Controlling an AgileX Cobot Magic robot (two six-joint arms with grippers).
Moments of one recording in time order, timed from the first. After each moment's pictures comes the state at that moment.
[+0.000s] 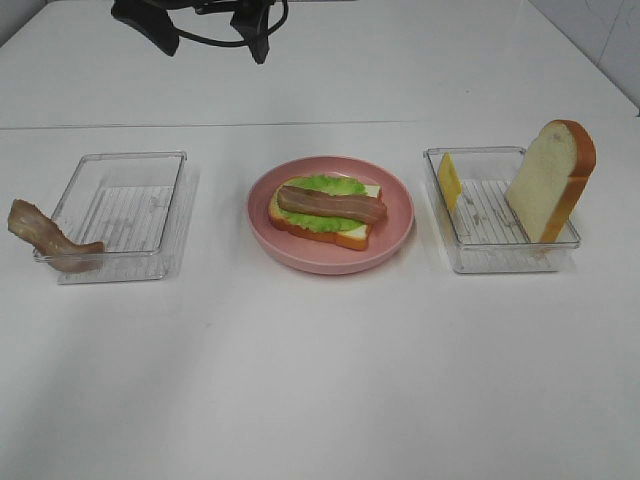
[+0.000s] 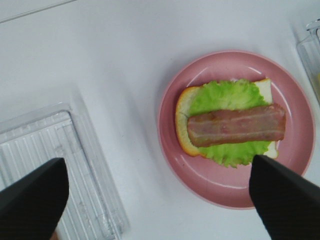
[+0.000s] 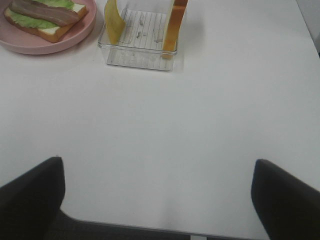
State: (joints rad) left arm -0.43 2.18 -2.24 -0.01 1.21 -0.17; right arm 0.01 0.00 -0.45 0.01 1.10 -0.03
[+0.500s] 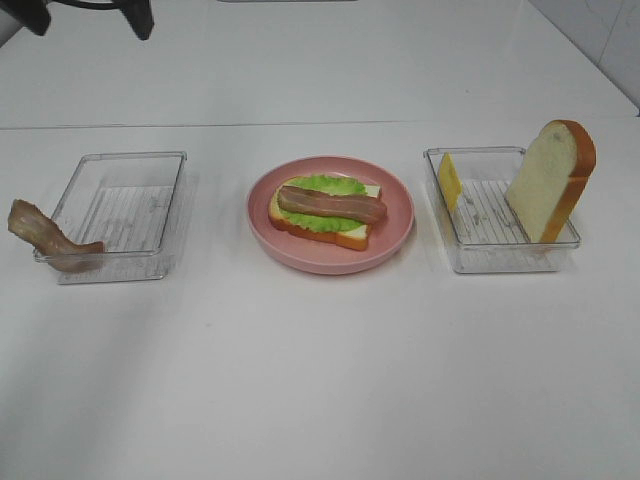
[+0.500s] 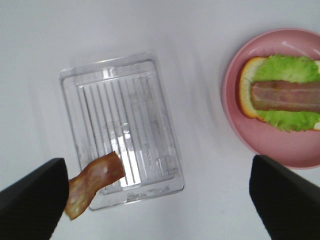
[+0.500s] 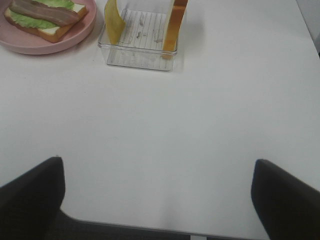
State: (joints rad) left arm -0.28 1.88 -1.91 0.01 1.22 -0.16; right arm 0.01 0.00 -0.45 0.01 1.10 -0.03
